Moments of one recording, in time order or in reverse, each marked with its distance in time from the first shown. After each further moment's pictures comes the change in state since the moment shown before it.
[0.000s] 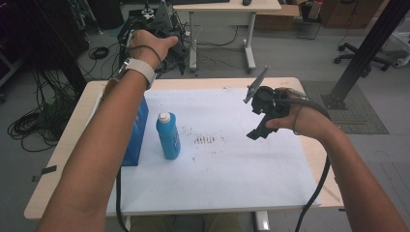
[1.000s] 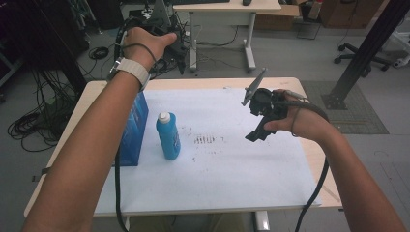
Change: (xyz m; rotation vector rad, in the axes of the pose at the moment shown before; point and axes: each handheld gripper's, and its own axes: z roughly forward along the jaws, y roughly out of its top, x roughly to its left) left arm -0.007 -0.022 -0.022 -0.003 -0.011 0.023; right arm 0.005 0.003 0.003 0.007 -0.001 -0.015
